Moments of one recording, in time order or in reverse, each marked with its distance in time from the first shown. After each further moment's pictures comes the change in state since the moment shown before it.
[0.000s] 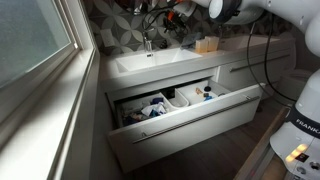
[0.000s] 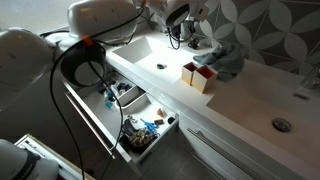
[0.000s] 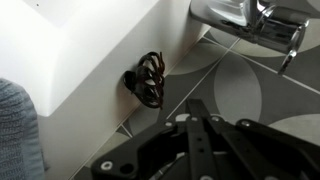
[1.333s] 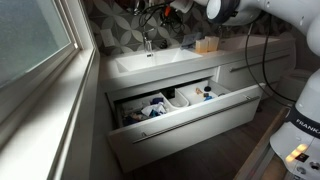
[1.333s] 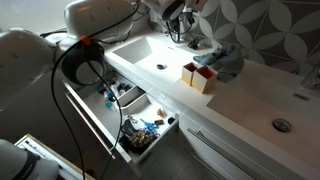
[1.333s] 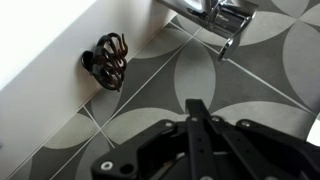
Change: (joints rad) arm 0.030 0.008 0.017 0.065 -0.016 0.062 -0.034
